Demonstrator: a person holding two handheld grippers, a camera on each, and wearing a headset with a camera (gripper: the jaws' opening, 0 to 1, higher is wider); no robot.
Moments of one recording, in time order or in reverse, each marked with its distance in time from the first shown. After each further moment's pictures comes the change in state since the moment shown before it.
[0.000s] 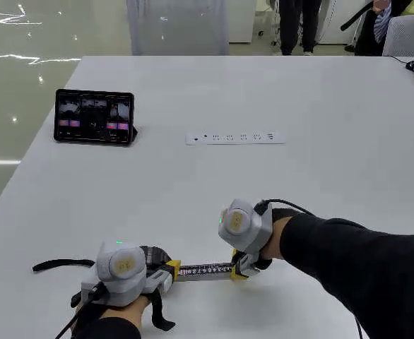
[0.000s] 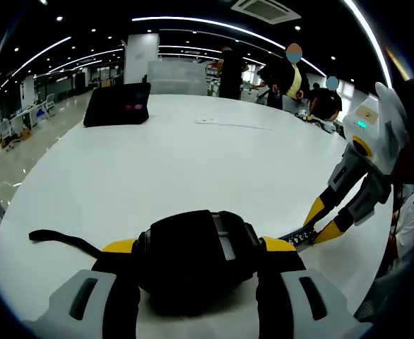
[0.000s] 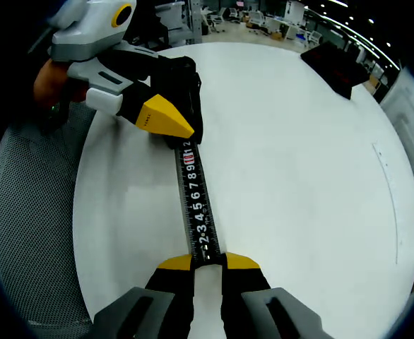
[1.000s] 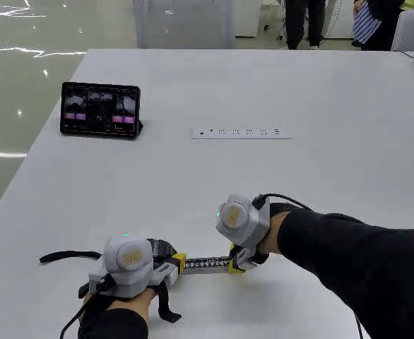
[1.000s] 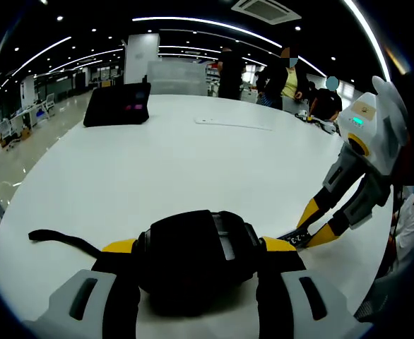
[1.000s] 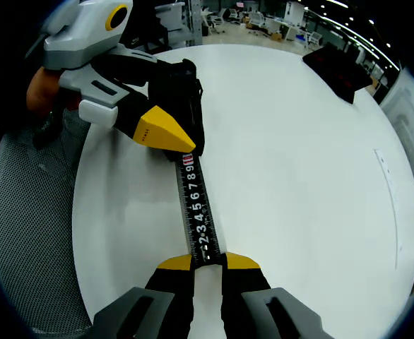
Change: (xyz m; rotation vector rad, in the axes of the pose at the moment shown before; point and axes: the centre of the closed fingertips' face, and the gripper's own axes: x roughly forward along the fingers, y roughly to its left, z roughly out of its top) left arm 0.000 0.000 0.000 -0.002 -0.003 0.000; right arm 0.005 0.002 0.014 -0.001 -0.005 0.000
